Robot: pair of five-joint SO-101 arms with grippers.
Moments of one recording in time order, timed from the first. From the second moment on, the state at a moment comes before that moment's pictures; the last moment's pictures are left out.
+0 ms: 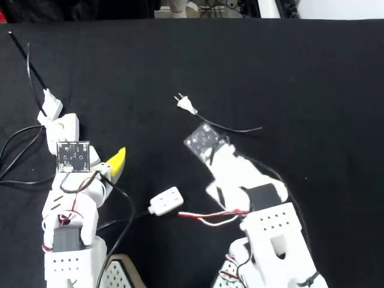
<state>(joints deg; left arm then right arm) -10.4 -104.1 96.0 43.6 -6.5 -15.0 -58.9 69.1 64.8 29.6</state>
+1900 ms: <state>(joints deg) -12.6 -104.1 96.0 43.6 -6.5 -14.7 39.7 -5.3 99.0 33.9</state>
